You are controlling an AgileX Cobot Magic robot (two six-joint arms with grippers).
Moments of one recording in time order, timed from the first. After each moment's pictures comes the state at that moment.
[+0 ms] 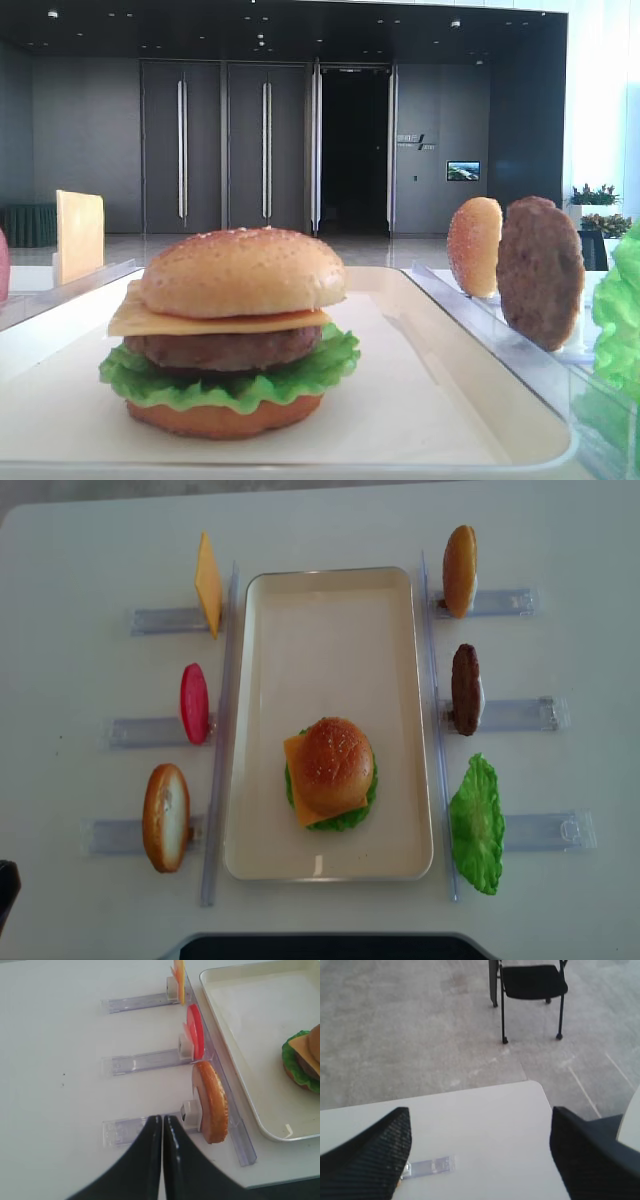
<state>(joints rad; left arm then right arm) 0.04 -0.02 -0.48 -0.09 1.12 0.16 0.11 1.15 -1.78 -0.19 1.22 0.18</state>
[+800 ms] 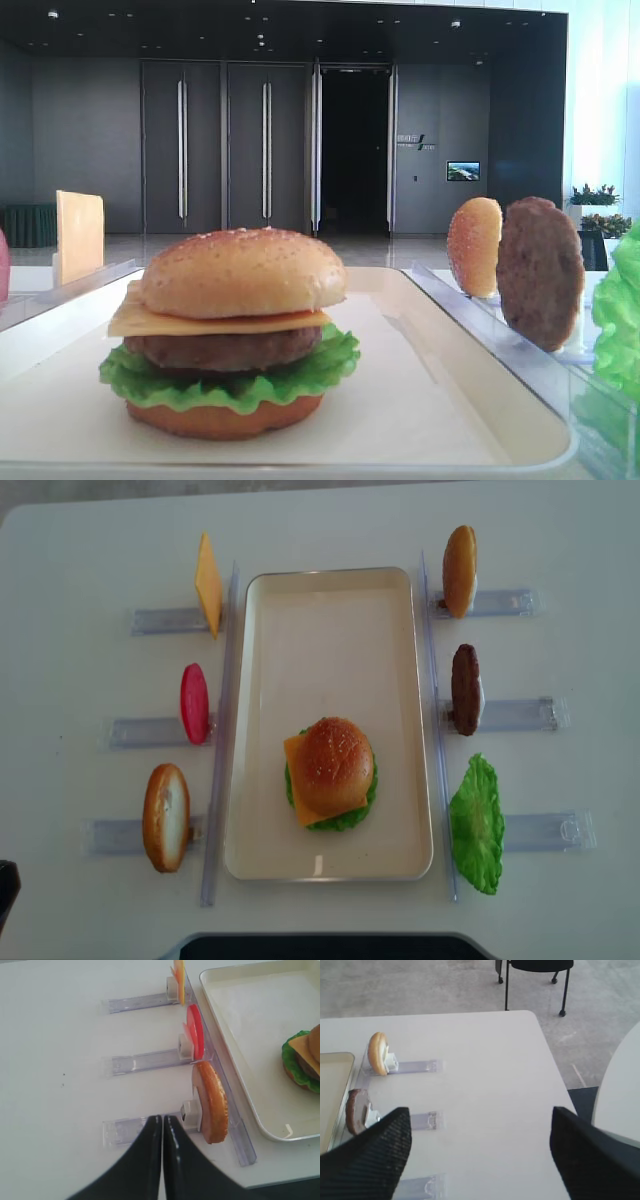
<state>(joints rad) 0.04 -0.02 -0.48 -0.09 1.12 0.16 0.13 0.36 -1.01 -0.17 1.22 0.11</state>
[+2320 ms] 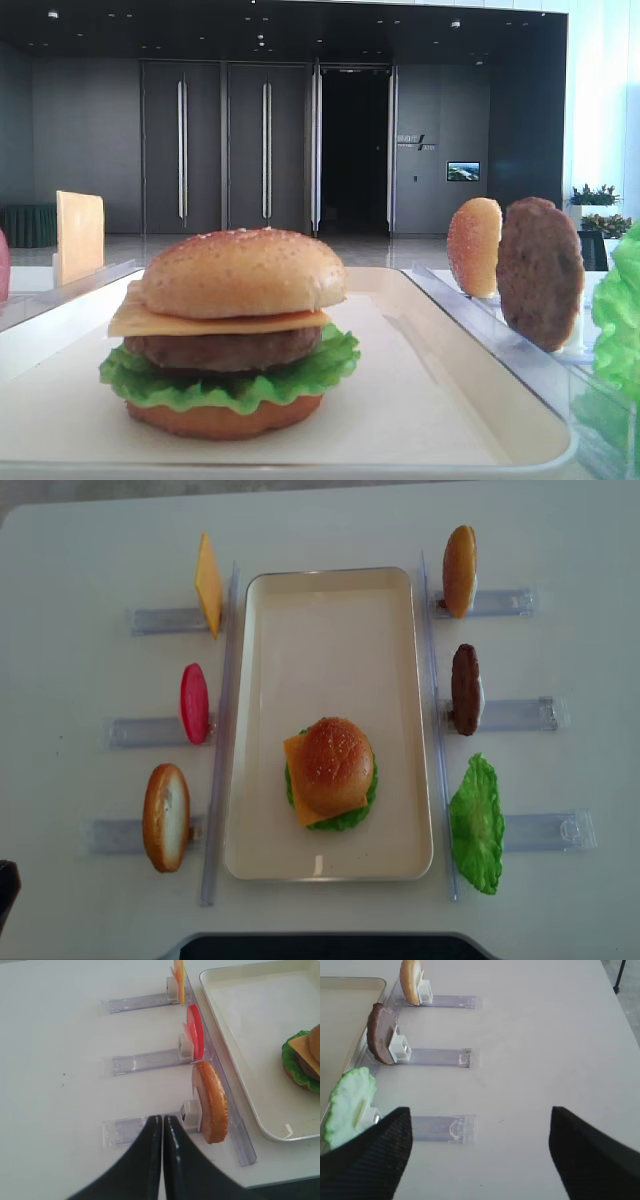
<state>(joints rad) 0.04 -0.02 -0.48 -0.09 1.12 0.16 0.13 -0.01 -0.51 0.00 1.14 0.00</state>
